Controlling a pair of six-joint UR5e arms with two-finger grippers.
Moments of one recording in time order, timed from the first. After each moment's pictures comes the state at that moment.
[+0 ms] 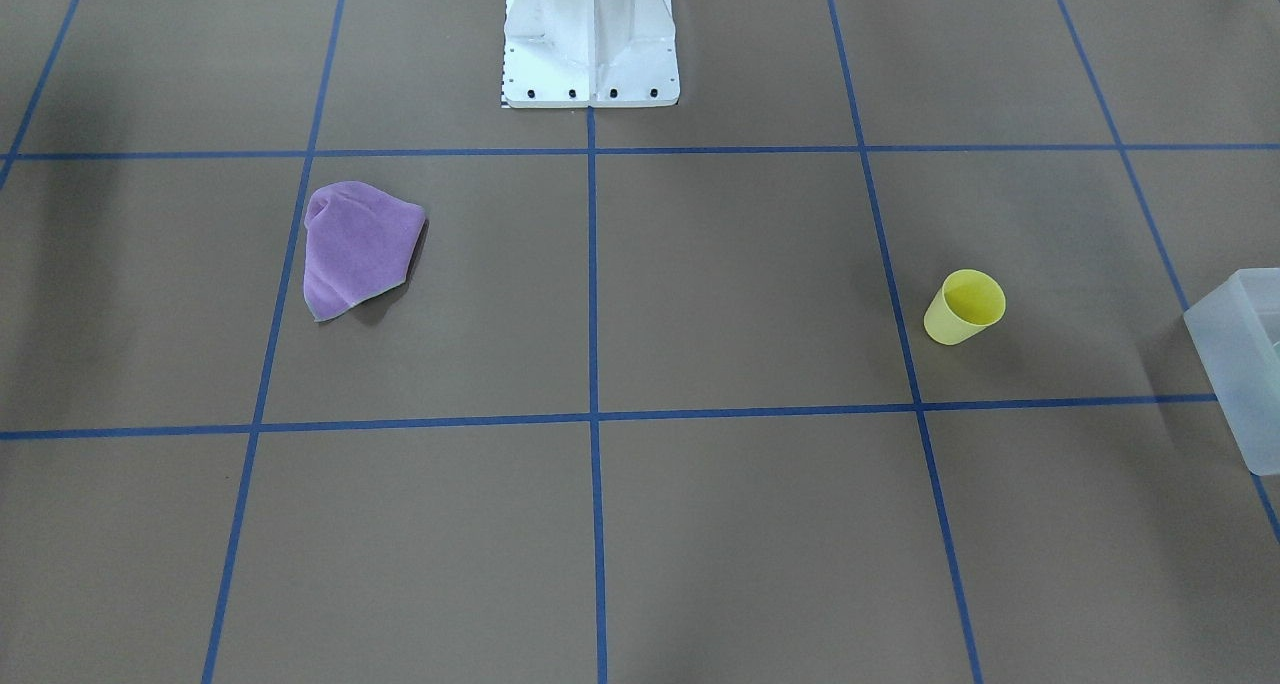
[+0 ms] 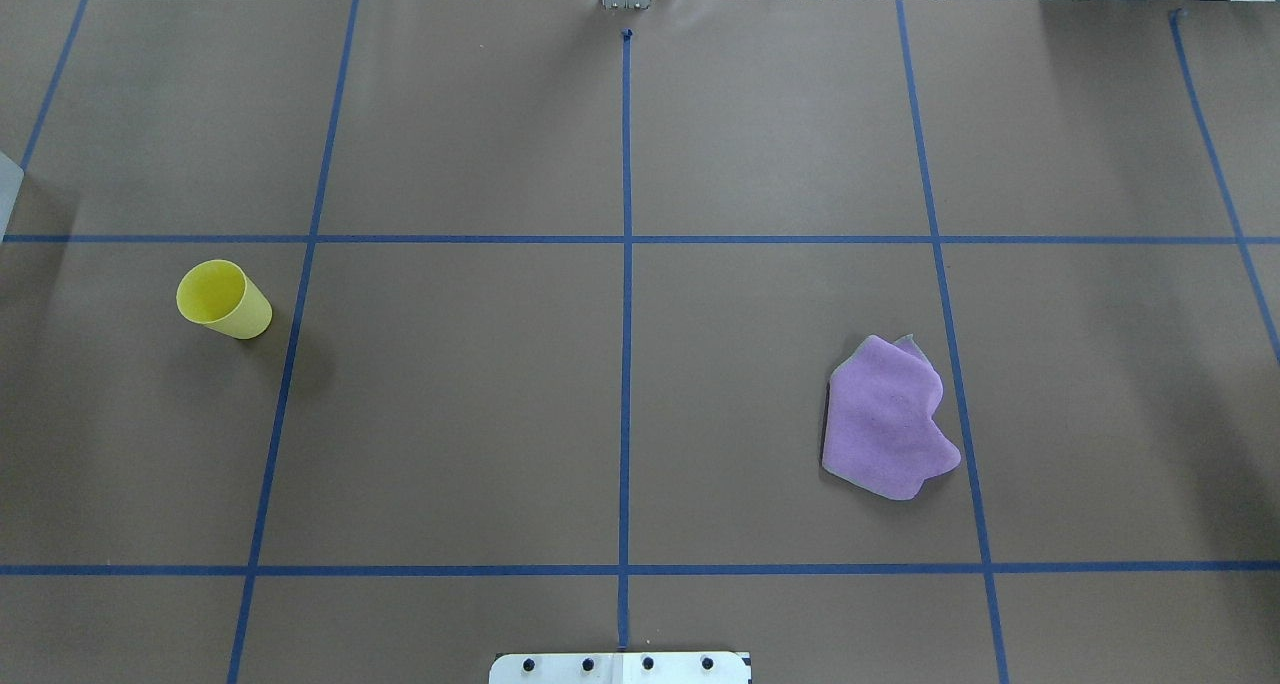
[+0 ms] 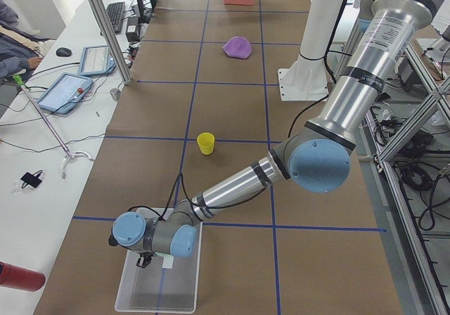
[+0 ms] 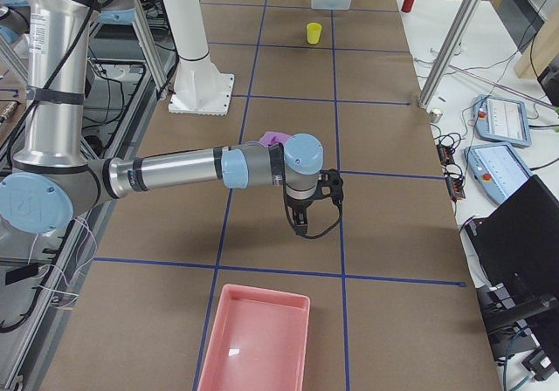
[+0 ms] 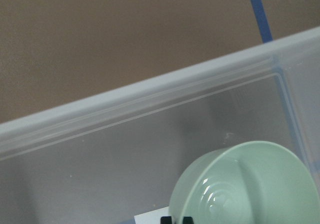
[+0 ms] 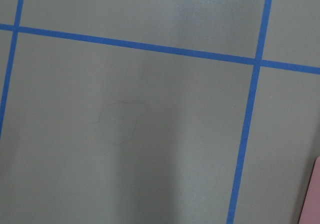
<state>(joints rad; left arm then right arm) -1.55 -2.02 -0.57 -2.25 -2.46 0.16 1.47 -1.70 1.89 -1.62 2.44 0.02</state>
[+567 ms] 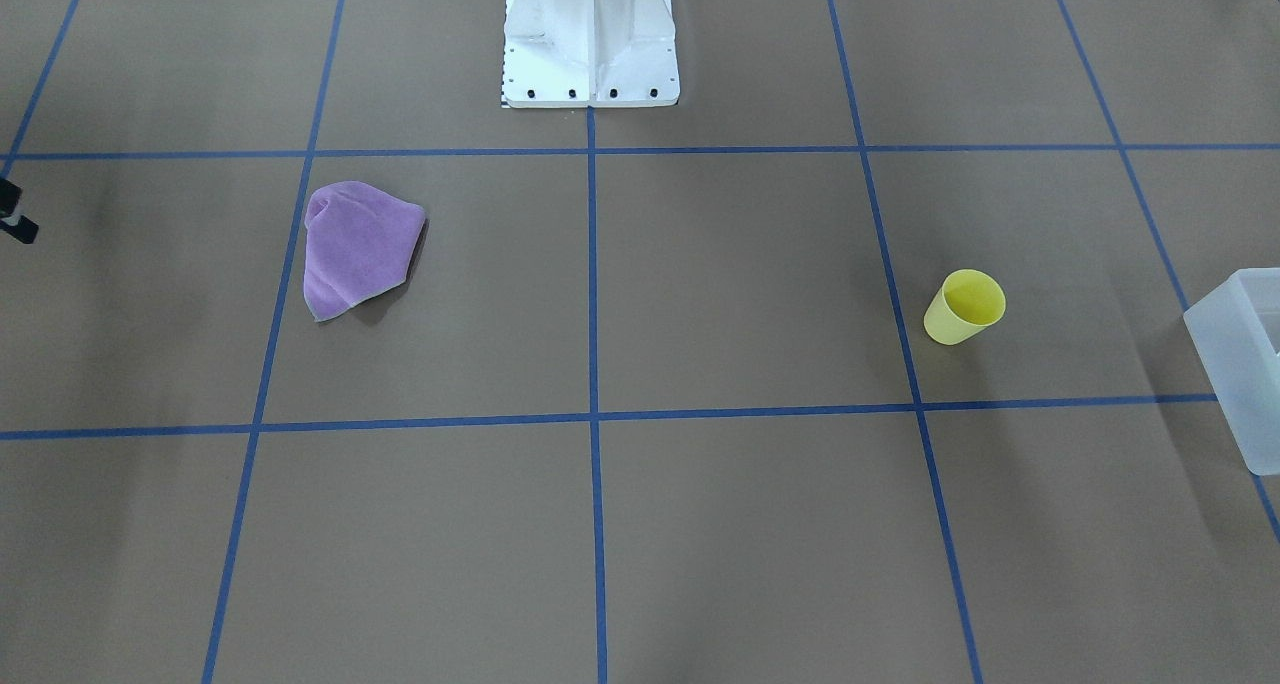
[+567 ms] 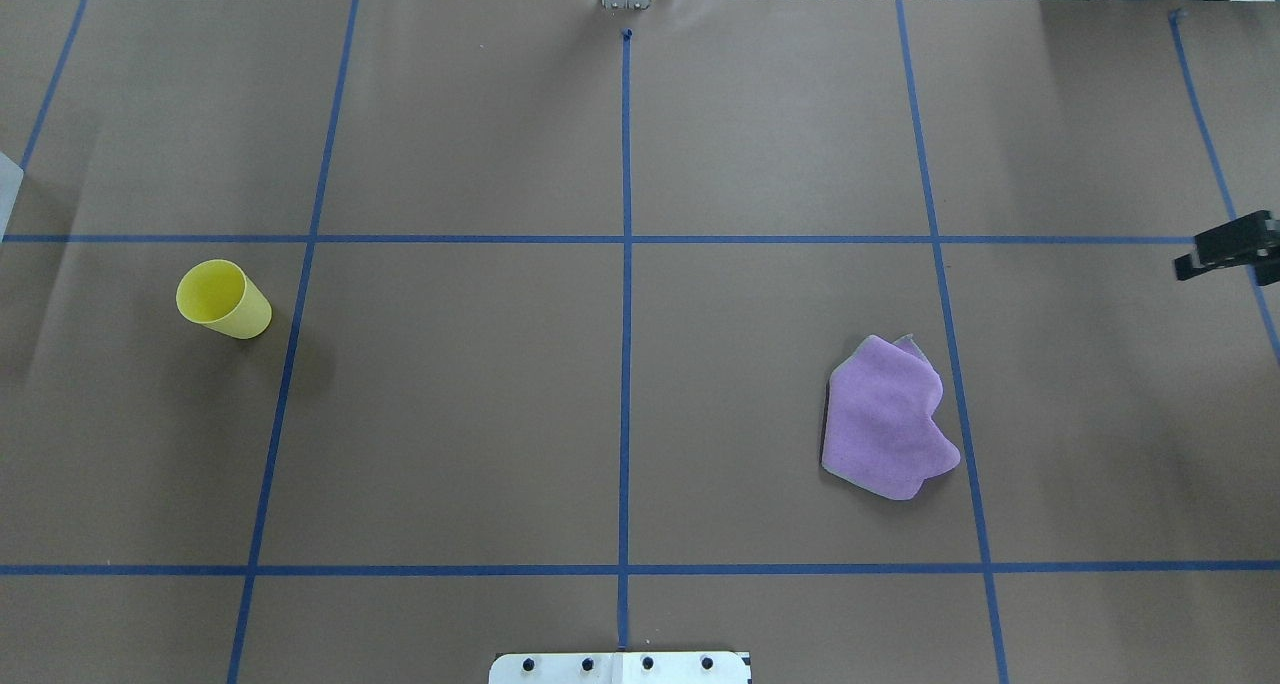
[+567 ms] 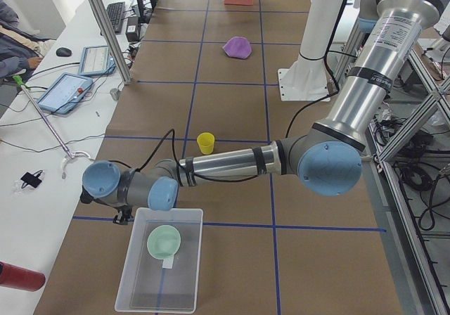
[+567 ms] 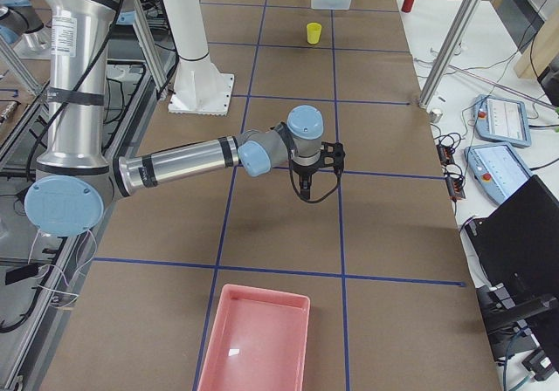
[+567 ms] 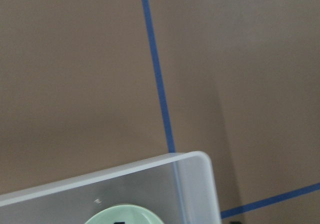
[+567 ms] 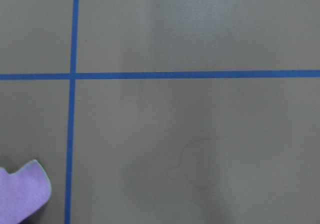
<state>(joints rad) -1.60 -1.98 -1.08 -1.86 -2.53 -0.01 1.17 -1.67 1.93 -1.23 2.34 0.72</state>
